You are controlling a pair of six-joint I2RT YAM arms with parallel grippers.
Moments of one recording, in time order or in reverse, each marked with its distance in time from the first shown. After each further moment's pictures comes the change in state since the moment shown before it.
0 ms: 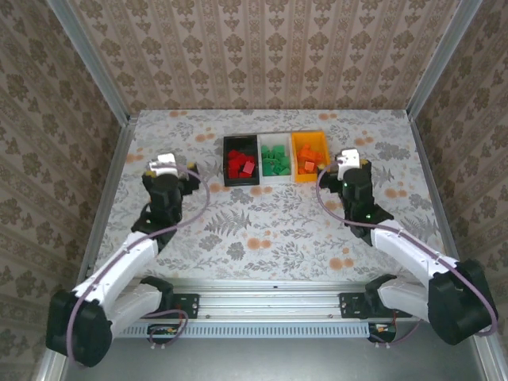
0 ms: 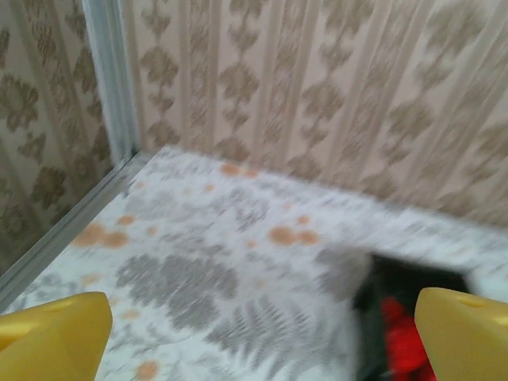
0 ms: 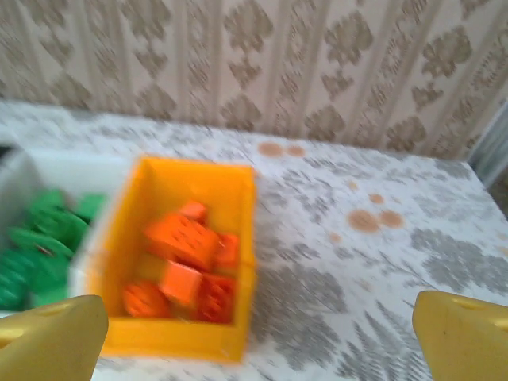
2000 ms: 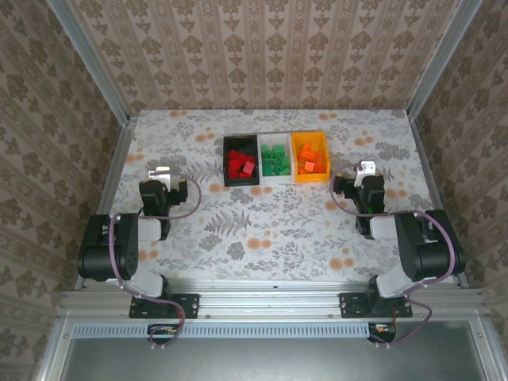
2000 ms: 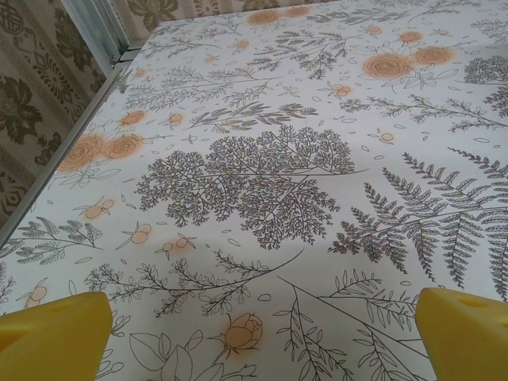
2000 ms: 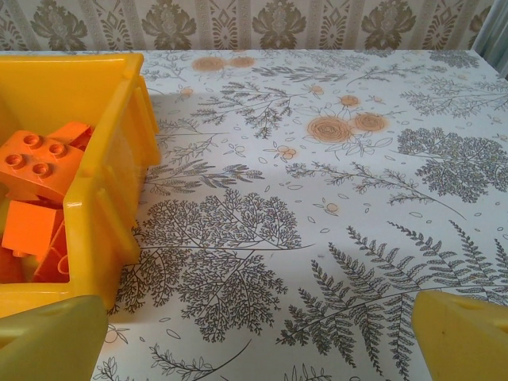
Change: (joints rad) left arm 0.378 0.563 -0.116 0.594 0.386 0.180; right arm -0.309 0.411 -0.130 0.498 -0.274 0.070
